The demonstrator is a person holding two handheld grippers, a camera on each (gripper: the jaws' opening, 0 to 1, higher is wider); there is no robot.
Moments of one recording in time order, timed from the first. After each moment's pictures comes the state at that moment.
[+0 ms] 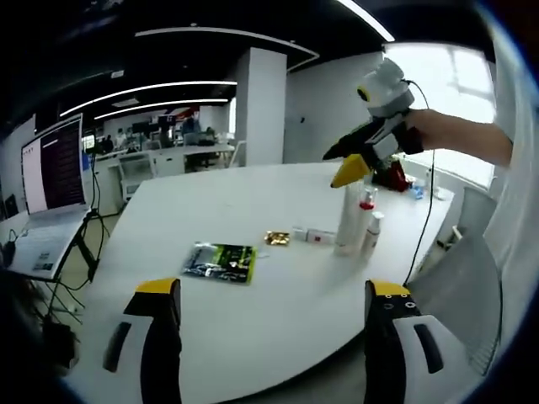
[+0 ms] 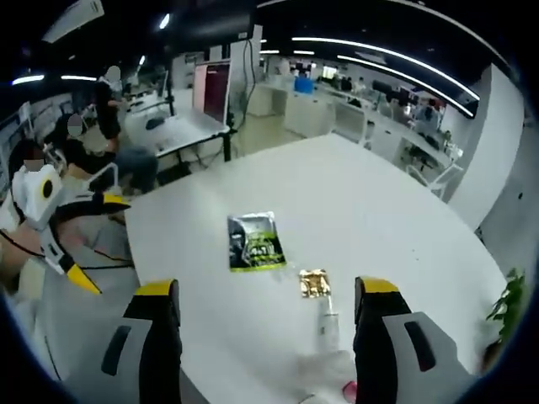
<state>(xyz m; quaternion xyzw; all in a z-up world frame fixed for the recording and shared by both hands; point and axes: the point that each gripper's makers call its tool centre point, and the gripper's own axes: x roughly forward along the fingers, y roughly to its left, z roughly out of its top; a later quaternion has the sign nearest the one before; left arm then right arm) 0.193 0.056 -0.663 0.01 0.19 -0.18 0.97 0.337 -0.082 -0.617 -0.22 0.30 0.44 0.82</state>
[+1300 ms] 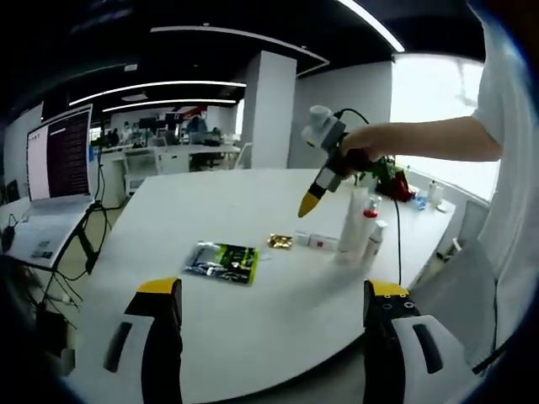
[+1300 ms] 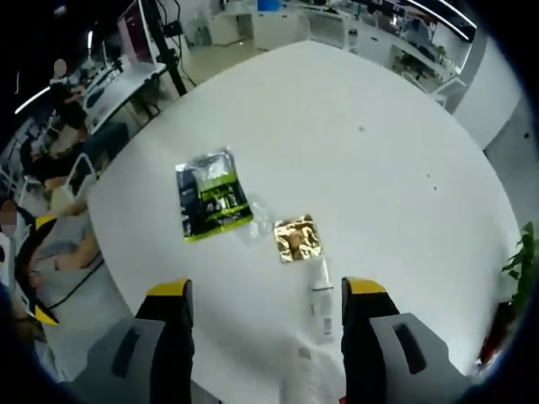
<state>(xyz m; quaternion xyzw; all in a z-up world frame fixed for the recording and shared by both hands) 0.191 0.055 -0.659 -0.02 0.19 -0.18 0.97 0.406 -0.103 -0.711 -0.21 0.52 0.35 0.75</state>
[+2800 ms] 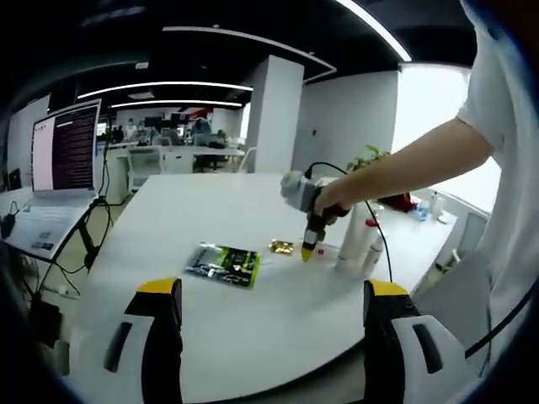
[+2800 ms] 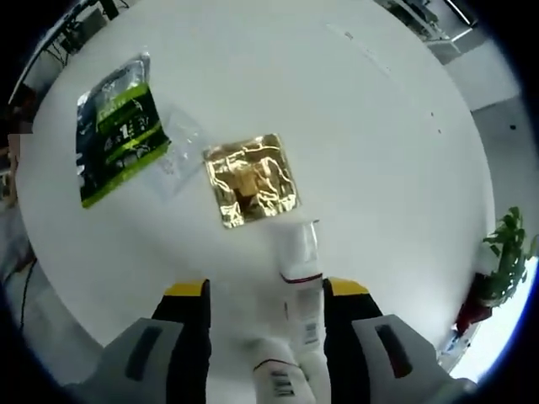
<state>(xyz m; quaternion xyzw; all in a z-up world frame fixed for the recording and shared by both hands) 0.192 0.061 -0.654 -0.05 0.18 -0.16 0.97 0.414 -0.155 -0.817 -0.32 0.63 0.21 0.68</state>
